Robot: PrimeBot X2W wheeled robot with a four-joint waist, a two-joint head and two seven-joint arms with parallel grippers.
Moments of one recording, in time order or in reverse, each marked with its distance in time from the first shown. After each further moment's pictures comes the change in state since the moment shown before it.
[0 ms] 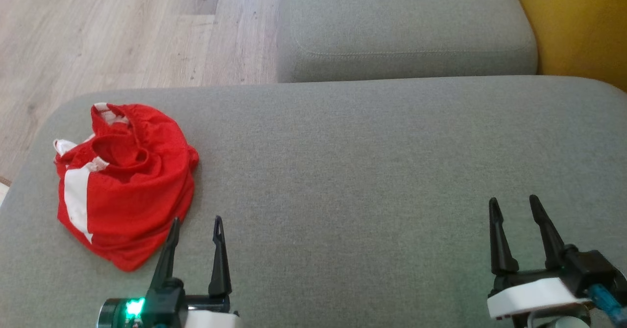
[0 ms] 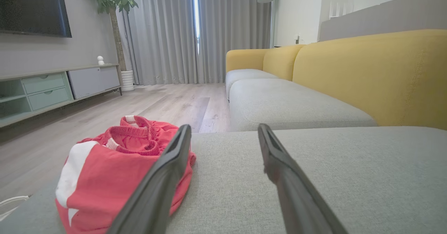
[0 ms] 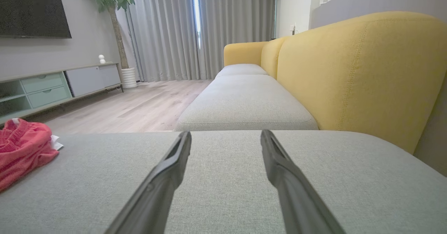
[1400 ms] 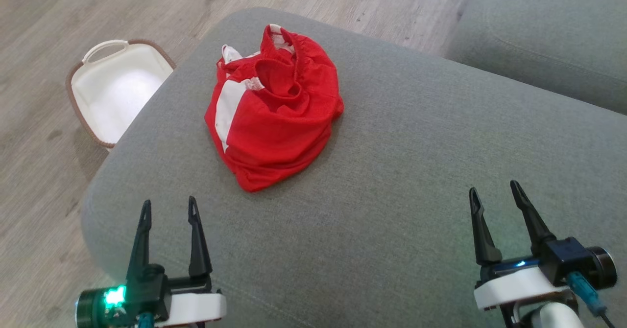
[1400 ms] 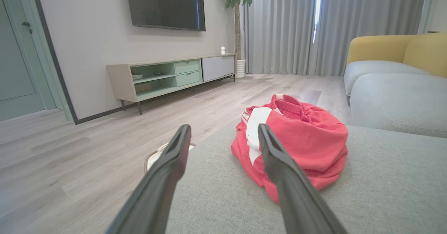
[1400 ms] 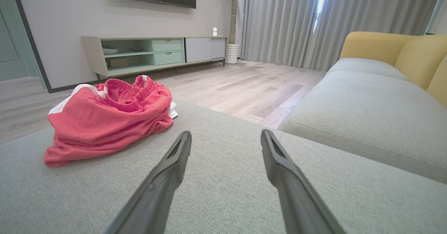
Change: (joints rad) left arm -0.040 0.002 0.052 -0.027 0.034 0.086 -0.013; right arm -0.049 0.000 0.042 0.012 -0.117 0.000 -0.014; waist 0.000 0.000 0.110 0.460
